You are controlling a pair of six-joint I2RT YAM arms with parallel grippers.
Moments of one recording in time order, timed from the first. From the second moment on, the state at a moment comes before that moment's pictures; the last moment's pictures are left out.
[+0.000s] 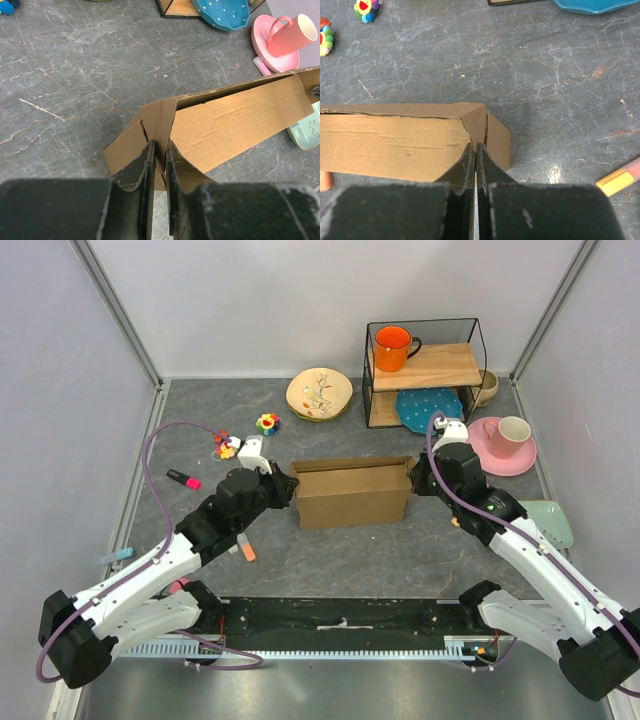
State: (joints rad) left arm -0.74 0.92 0.67 -0.09 -0.23 -0.56; right arm 0.51 0.96 0.86 -0.43 0.18 0.43
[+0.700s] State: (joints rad) left arm -0.76 0.92 0.75 -0.18 -0.28 -0.54; right arm 0.52 0.95 0.84 -0.42 0.17 0.43
